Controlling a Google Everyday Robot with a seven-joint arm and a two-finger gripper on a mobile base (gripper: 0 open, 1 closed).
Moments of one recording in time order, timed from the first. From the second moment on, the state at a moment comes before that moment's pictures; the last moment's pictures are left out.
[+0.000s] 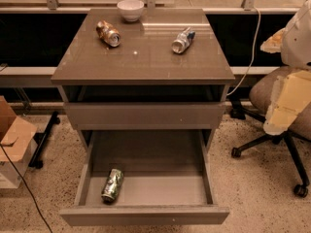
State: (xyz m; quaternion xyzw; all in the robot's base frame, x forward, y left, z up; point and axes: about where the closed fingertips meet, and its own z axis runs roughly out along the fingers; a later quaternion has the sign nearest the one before) arm 0.438 -0.217 0.976 -0.60 0.78 -0.03 0.16
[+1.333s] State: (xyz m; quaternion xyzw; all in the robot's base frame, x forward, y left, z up) arm 0.473 -0.144 0.899 -0.50 0.84 0.06 0.18
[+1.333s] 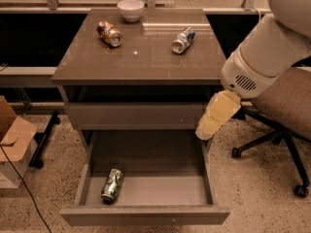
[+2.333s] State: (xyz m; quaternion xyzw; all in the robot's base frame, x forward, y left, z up) arm 0.505 -0.099 0.800 -0.43 0.88 0.14 0.15
